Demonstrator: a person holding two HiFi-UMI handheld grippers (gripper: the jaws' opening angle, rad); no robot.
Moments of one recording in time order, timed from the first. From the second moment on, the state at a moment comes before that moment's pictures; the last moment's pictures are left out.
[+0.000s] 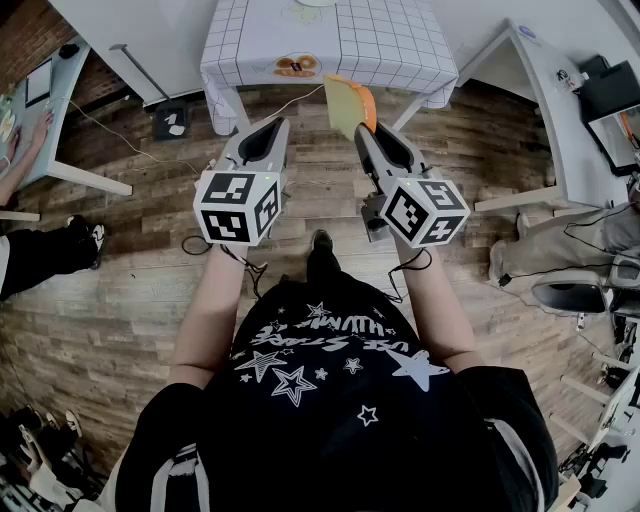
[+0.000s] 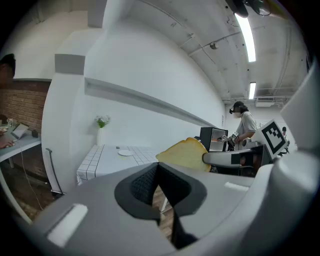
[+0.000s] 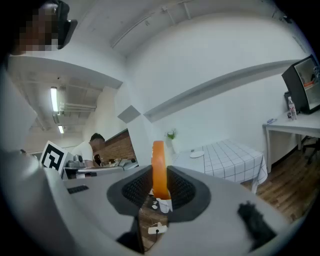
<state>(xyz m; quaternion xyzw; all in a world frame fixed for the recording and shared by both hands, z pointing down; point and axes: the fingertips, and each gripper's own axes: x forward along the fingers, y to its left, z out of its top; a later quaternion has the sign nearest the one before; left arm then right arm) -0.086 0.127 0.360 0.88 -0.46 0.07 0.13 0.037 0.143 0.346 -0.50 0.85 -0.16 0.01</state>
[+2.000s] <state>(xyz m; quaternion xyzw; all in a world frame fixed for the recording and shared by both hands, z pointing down) -0.060 0.032 0.362 0.86 -0.49 0.07 0.13 0.099 0.029 0.348 -0.50 0.85 -0.18 0.02</state>
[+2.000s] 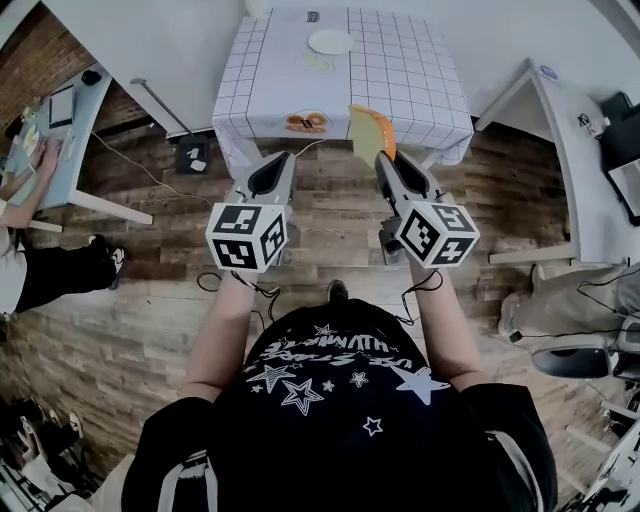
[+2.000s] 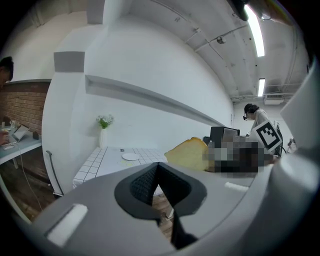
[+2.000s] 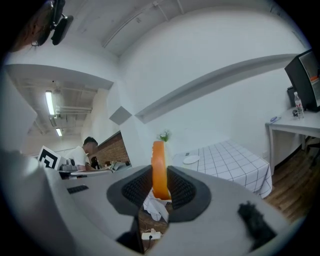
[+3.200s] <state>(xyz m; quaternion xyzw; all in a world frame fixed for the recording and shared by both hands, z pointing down) -0.025 -0.069 0.376 0.85 -0.50 0.08 0.13 0.137 -0.058 0.370 -0.47 0.86 -0.19 0.00</state>
